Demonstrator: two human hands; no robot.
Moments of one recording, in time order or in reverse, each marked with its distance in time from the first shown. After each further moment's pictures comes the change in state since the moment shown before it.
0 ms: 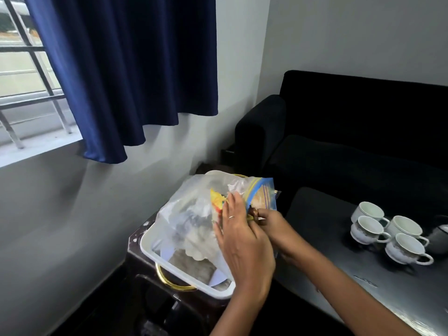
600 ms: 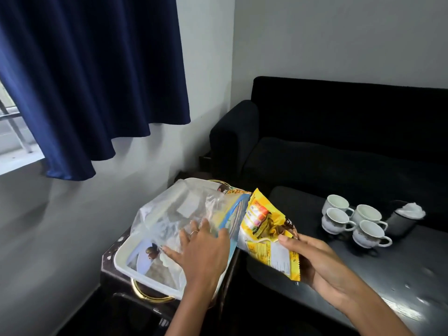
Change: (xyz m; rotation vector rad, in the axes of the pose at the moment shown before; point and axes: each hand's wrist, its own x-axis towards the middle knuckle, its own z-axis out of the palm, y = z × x) left_hand 0.021 -0.022 -0.014 0.505 -0.317 -0.128; right_hand -0.094 0.028 -0.071 0.460 0.100 0.159
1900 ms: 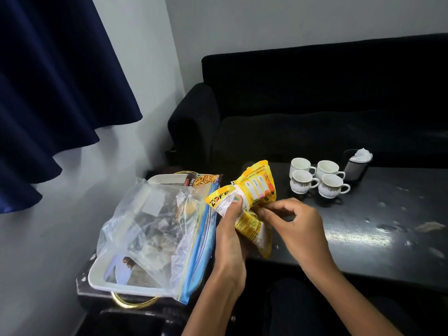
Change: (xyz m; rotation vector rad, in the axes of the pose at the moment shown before) left_hand -0.056 0.046 0.031 -1.293 -0.637 0.067; right_hand -0.020 0.015 0.008 -0.477 0.659 -0.542
